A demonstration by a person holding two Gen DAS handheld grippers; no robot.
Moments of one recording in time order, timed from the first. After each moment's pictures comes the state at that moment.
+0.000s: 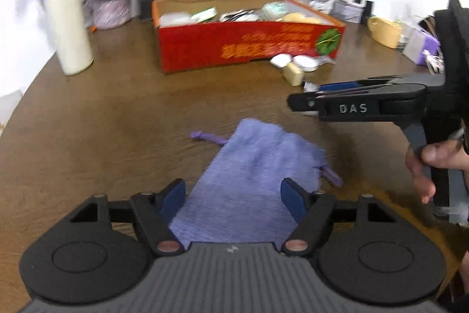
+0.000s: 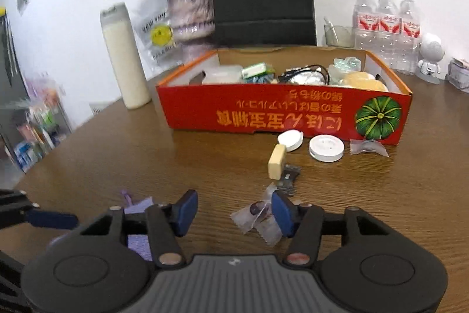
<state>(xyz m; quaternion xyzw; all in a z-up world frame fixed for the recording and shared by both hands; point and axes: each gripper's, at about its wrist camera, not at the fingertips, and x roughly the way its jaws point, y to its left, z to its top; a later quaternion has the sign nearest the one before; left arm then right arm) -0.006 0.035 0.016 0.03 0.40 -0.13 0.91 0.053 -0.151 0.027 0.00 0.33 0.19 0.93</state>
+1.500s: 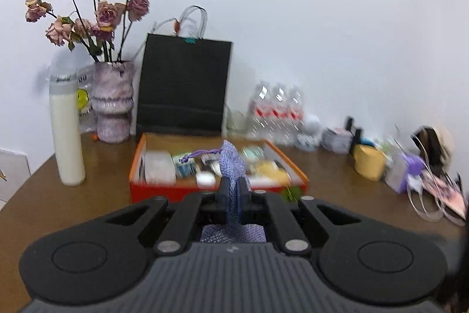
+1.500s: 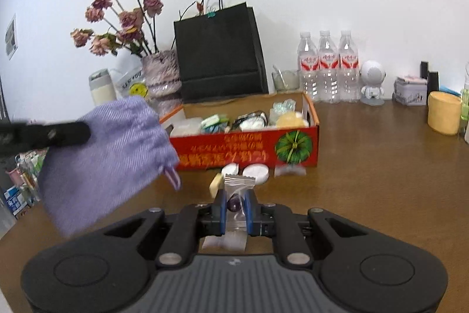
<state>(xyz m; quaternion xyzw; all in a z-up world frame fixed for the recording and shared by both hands) -0.003 -0.028 0.132 -0.05 0.16 -0.10 0.98 -0.011 -0.244 0.076 0.05 0.22 0.16 0.96</state>
